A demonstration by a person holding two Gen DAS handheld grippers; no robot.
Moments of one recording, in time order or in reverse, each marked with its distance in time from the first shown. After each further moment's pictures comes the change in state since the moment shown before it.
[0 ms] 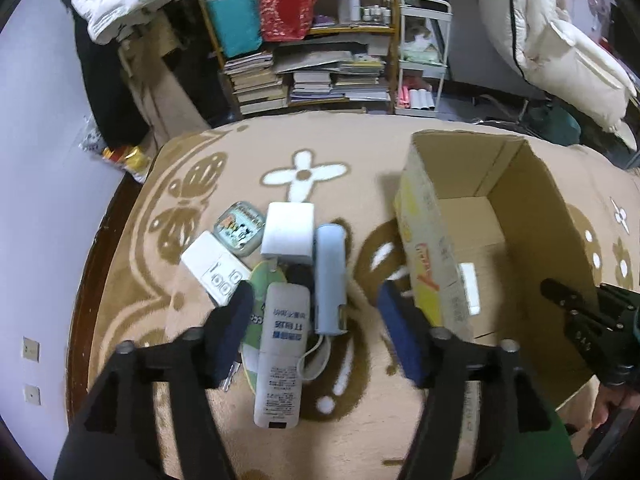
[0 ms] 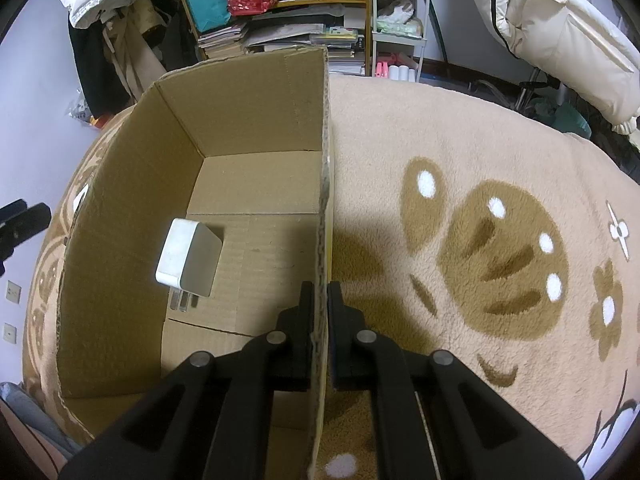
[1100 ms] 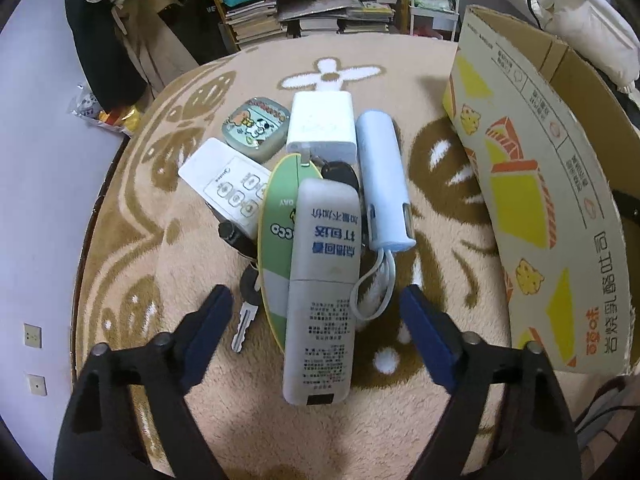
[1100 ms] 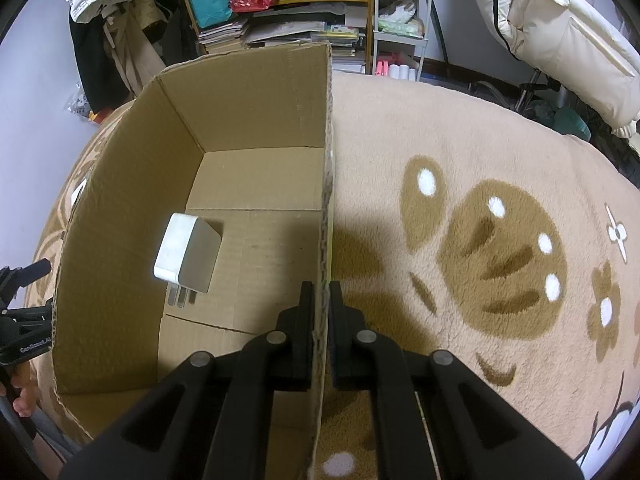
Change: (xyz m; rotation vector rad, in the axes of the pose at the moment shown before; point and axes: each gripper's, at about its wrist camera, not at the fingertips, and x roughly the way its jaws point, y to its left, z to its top) left arm 0.061 0.030 -0.063 0.047 0.146 0.024; right arm 0.001 0.002 -0.003 -0.008 0.005 -0.007
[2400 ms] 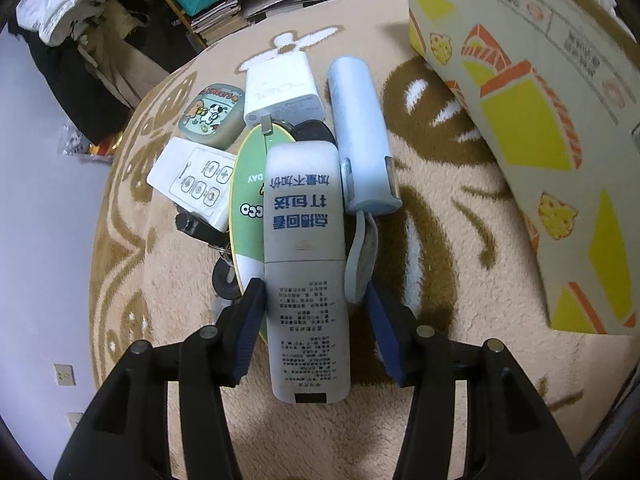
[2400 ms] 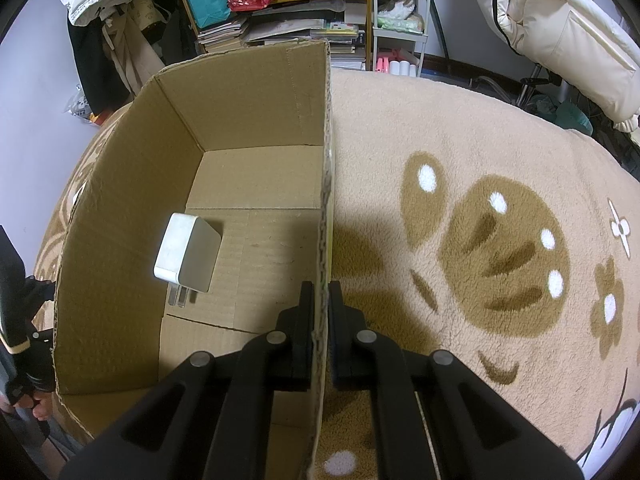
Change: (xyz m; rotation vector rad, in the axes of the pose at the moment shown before) left arm 0.025 -0.033 -0.016 0.190 0.030 0.079; right arm 0.002 -0.003 -0.001 0.009 0.007 0.010
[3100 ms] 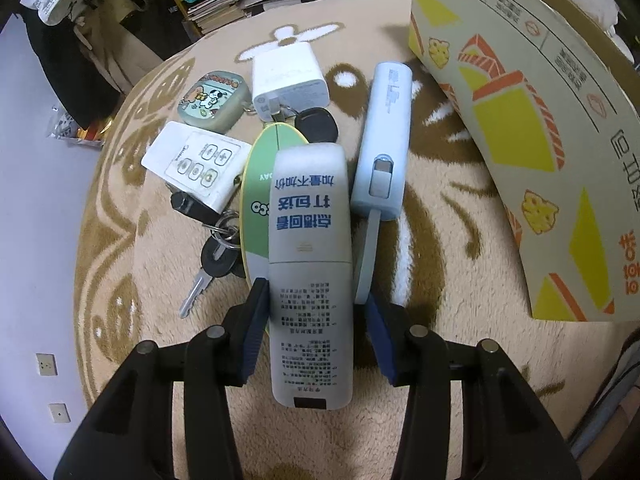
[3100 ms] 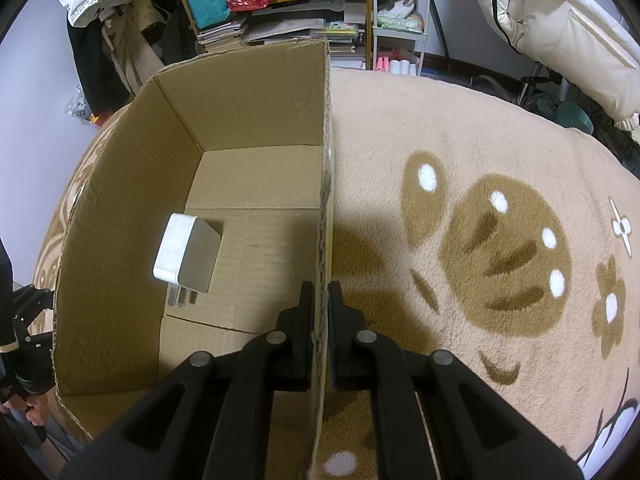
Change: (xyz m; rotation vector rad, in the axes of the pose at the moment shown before) left arm -0.001 0.017 0.000 -0.051 0.030 -0.093; right arm 0.001 0.000 0.000 0.001 0.000 0.002
